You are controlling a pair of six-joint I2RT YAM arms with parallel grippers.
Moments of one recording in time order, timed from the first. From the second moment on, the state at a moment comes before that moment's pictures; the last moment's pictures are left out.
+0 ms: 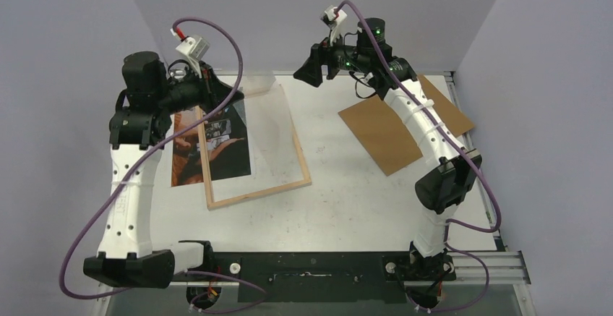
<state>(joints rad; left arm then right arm) -0.05 1.28 1.61 -0.67 0.86 -0.14 0.44 1.86 2.03 -0.43 -0.69 0.05</state>
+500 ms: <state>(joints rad) -0.05 1.13 1.62 -0.99 0.53 0.03 0.51 1.86 2.09 -0.44 -0.73 -0.03</state>
